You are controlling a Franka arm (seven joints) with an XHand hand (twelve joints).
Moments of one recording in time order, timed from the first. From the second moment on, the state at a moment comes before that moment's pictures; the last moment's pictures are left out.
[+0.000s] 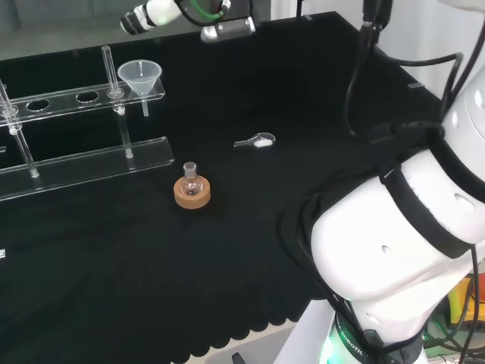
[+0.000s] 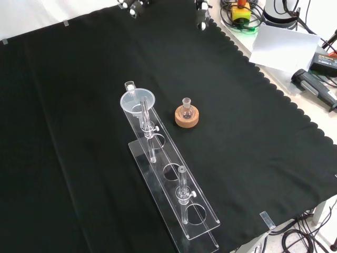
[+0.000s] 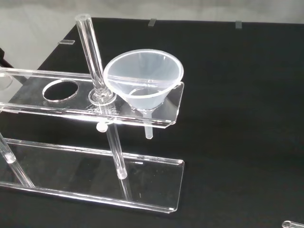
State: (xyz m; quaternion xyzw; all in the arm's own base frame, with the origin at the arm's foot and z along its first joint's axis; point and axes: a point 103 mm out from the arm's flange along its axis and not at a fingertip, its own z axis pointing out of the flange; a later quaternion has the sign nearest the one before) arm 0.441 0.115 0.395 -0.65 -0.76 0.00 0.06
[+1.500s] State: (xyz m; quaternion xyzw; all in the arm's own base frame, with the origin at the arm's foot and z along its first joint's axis) arm 0.524 0.157 0.307 -0.67 -0.74 0.06 0.11
